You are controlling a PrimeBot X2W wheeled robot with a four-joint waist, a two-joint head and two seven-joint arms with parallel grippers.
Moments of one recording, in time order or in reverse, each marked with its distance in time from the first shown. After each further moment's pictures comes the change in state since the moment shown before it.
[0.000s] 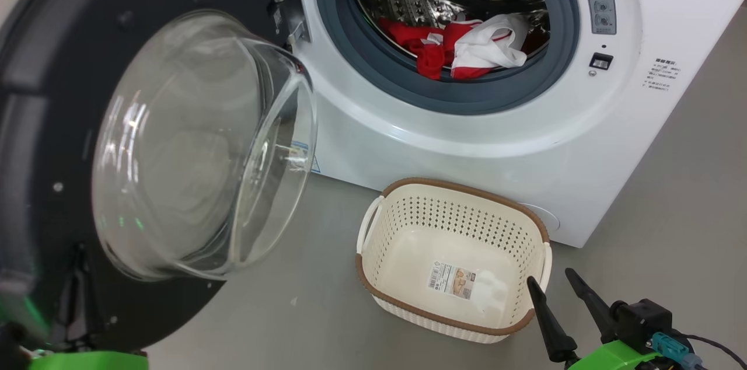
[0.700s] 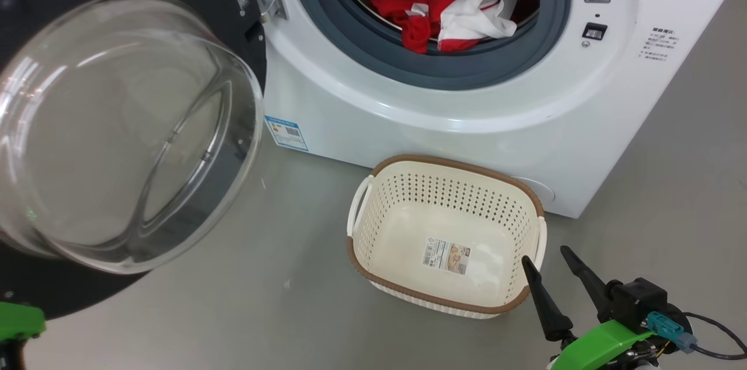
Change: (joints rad) left arm -0.234 0.082 0.244 0.262 0.071 -0.043 -0.002; right arm -0.061 -0.012 0.019 0.007 -0.017 0.000 0.000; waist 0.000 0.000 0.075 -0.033
